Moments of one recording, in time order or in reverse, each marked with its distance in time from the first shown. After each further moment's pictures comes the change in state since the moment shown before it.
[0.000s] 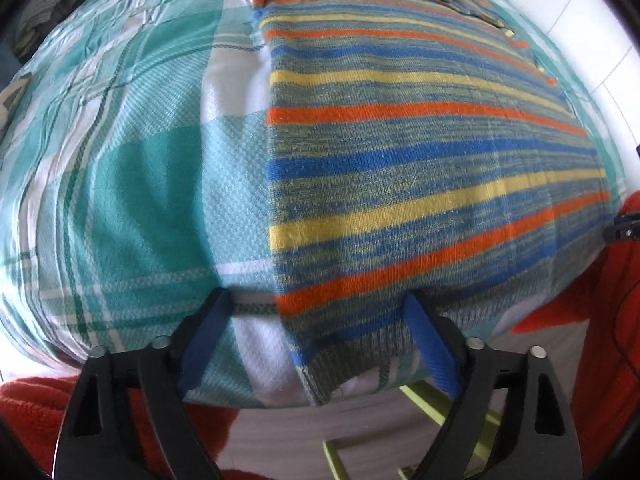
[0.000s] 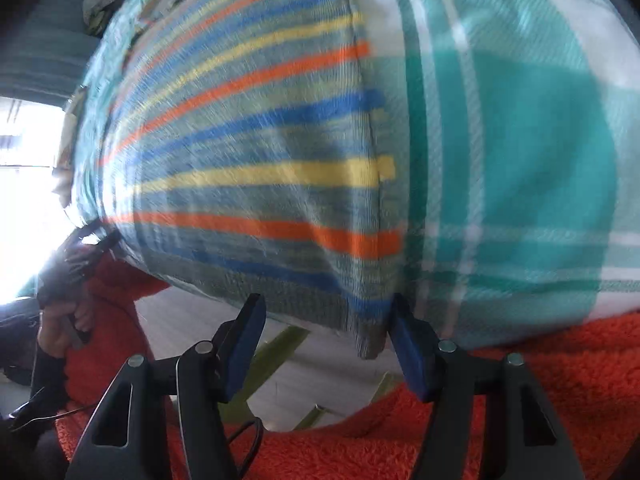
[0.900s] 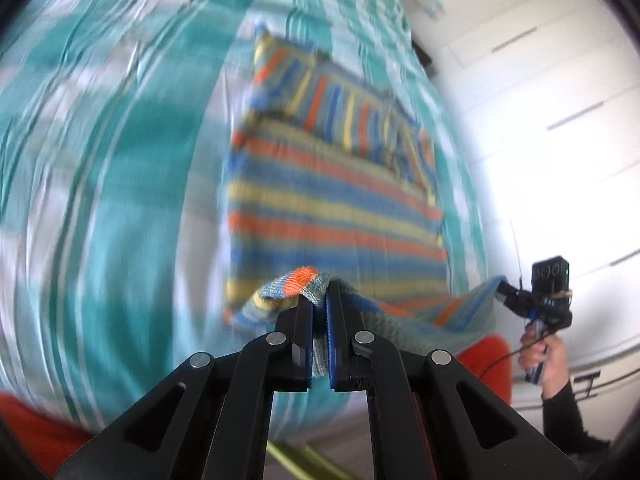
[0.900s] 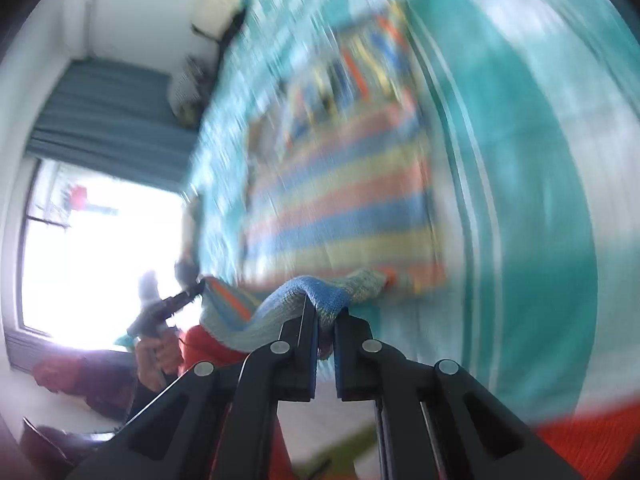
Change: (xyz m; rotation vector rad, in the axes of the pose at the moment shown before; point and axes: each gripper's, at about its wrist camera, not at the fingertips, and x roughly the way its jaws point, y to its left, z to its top) left arm -0.070 0.106 0.123 -0.308 -0.141 -0.484; right arm -0.124 -0.030 0.065 0.053 -0.387 0.471
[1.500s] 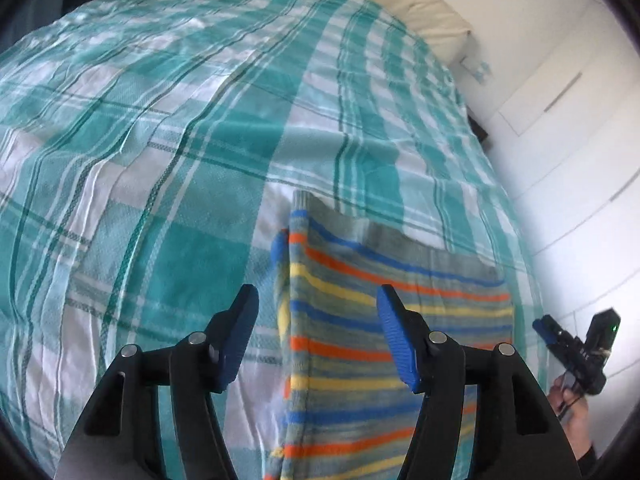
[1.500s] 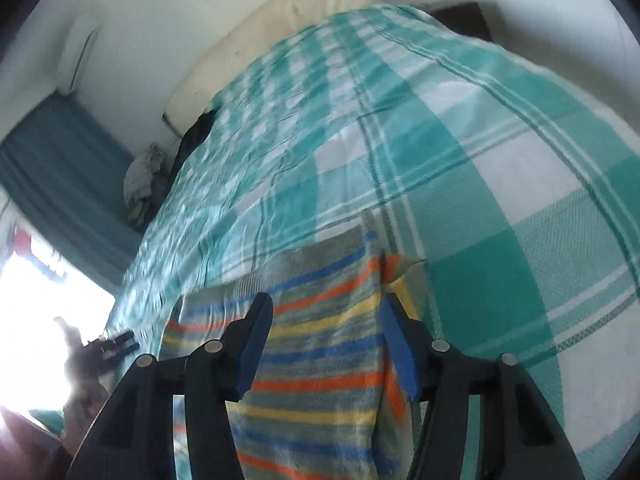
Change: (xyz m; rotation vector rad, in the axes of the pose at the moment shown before) left arm 0.086 -0.008 0.179 0.039 -0.263 0.213; right arm 0.071 0.013 0.225 -0.184 -0.394 -0.283
